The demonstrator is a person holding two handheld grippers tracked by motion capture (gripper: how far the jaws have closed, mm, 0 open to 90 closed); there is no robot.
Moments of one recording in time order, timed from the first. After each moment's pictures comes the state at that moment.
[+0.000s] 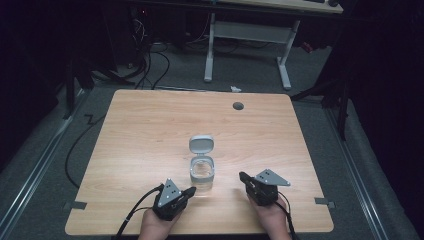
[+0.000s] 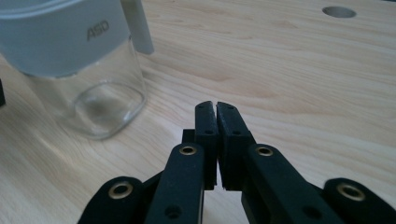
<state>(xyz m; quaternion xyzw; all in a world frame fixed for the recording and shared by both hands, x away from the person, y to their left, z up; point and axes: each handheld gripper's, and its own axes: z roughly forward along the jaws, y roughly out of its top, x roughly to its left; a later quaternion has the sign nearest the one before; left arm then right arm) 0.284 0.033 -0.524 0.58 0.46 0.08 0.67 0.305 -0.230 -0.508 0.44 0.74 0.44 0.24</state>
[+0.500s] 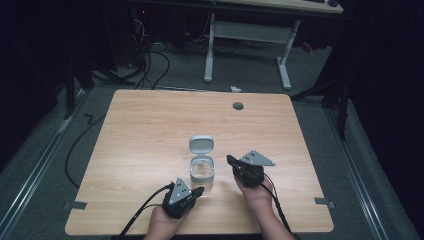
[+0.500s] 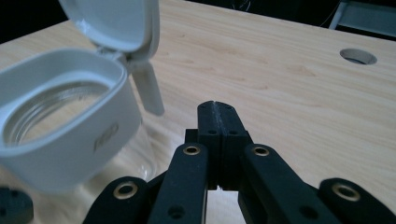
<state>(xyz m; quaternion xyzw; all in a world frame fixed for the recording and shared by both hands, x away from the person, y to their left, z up) 0.291 0.013 -0.532 0.60 0.45 0.08 0.66 0.350 -0.194 -0.481 0.43 0.74 0.45 0.25</state>
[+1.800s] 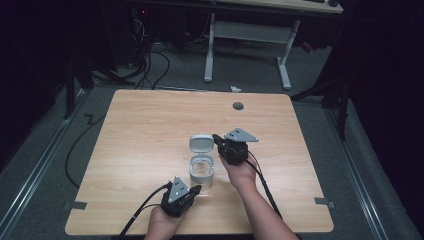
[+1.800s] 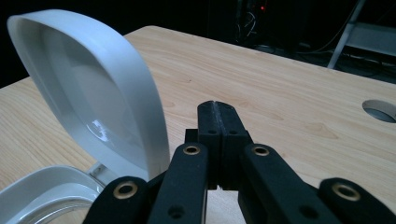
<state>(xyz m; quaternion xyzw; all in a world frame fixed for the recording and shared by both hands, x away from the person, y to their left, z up) 0.294 0.016 -0.532 0.58 0.47 0.09 0.66 0.402 -0.155 -0.455 0.41 0.73 0.48 0.25</state>
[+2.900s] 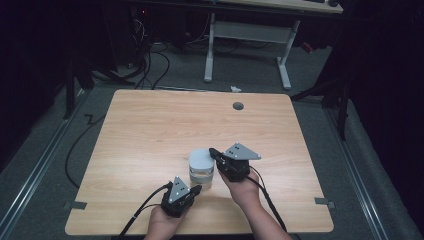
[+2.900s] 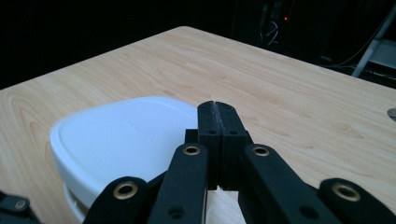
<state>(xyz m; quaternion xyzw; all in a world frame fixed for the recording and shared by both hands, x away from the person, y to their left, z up) 0.293 0.015 -0.533 0.59 0.47 0.09 0.66 0.350 -0.151 -0.451 0.36 0.75 0.49 0.25</state>
